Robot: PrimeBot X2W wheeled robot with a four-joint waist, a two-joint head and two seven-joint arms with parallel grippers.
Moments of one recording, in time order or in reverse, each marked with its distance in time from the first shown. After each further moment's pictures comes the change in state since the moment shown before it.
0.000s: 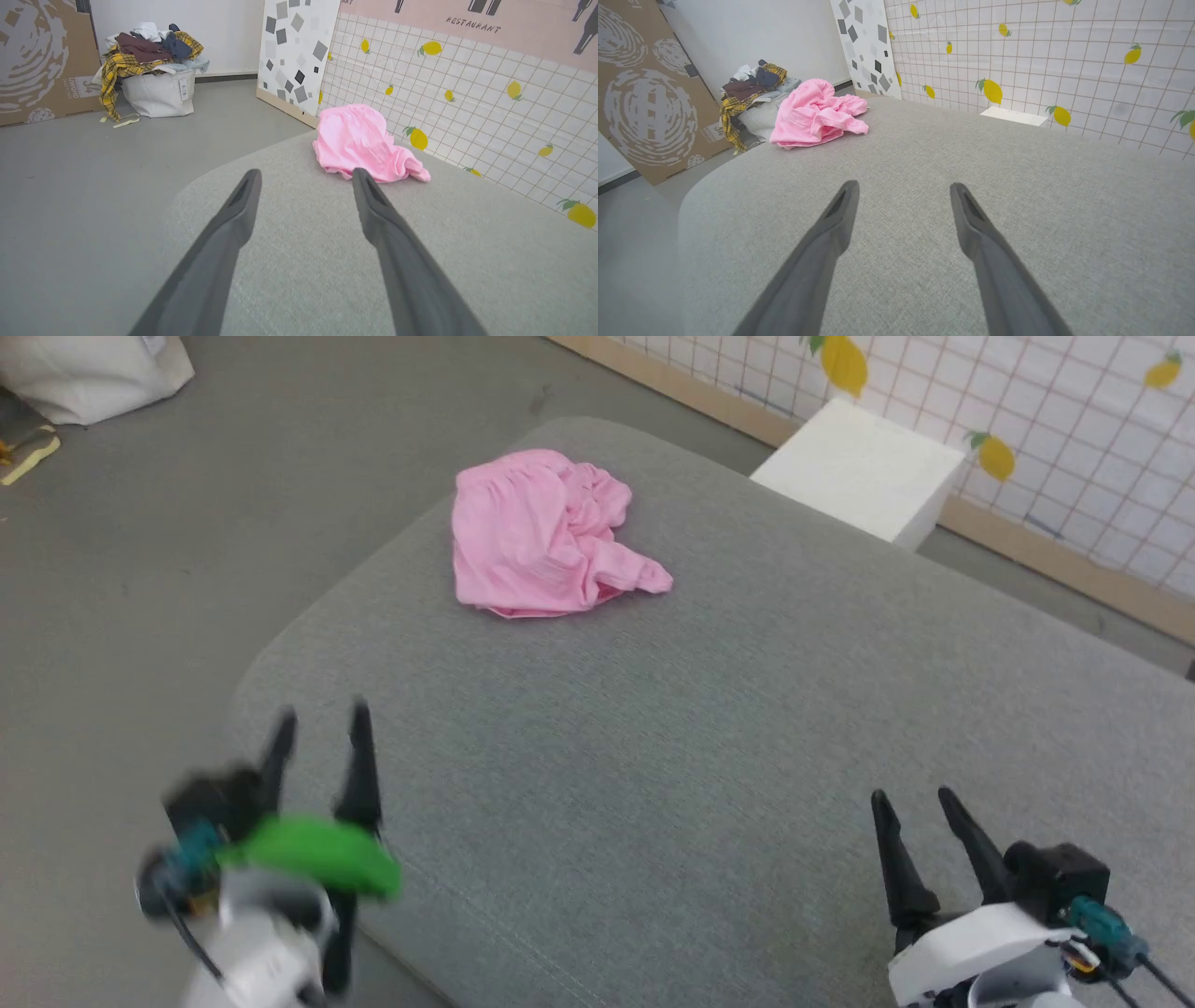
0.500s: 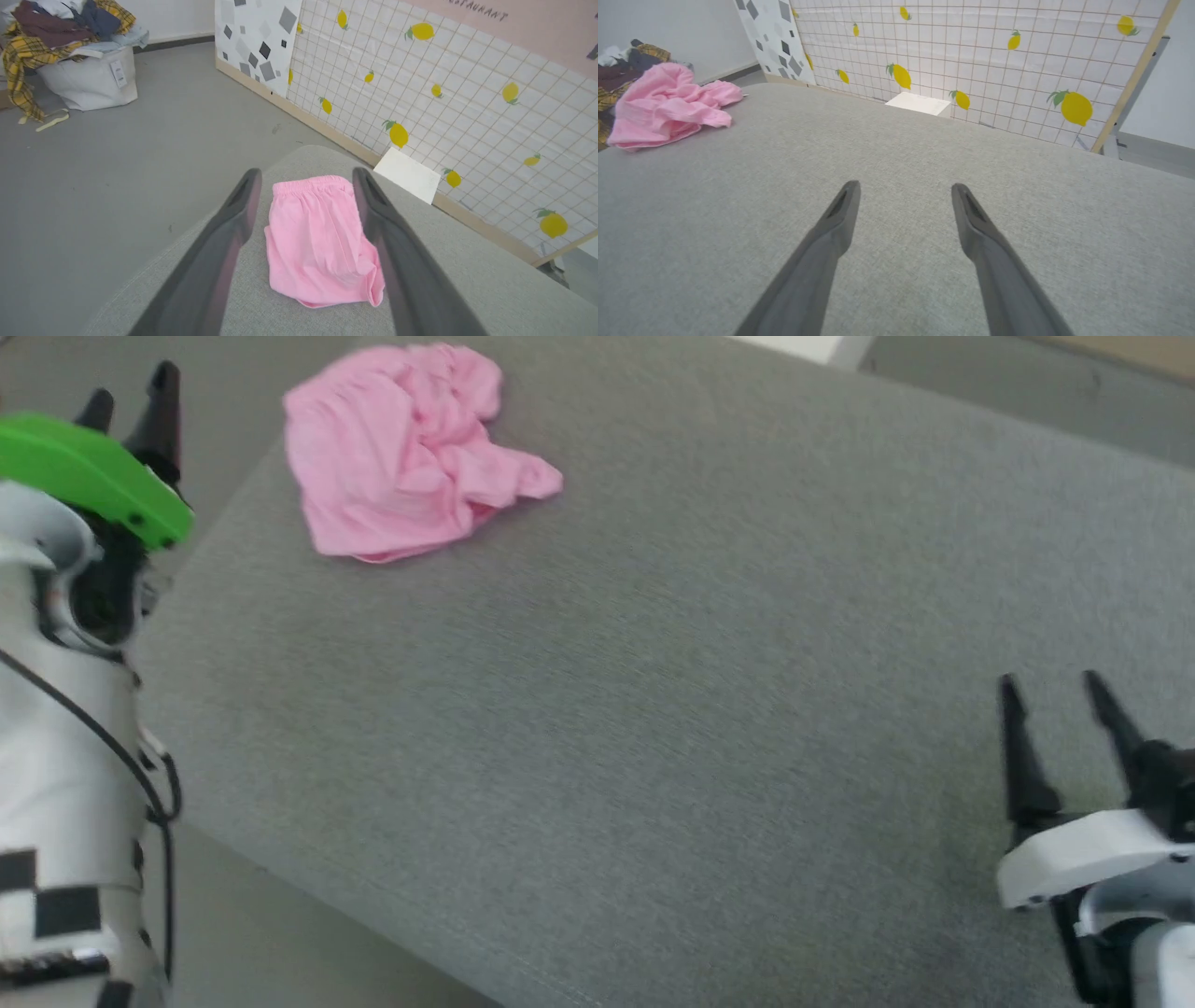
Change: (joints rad) left arm -0.740 0.213 0.110 0.418 -0.267 -0.089 0.378; right arm -0.063 0.000 -0.180 -0.287 -0.202 0.000 0.193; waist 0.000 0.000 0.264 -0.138
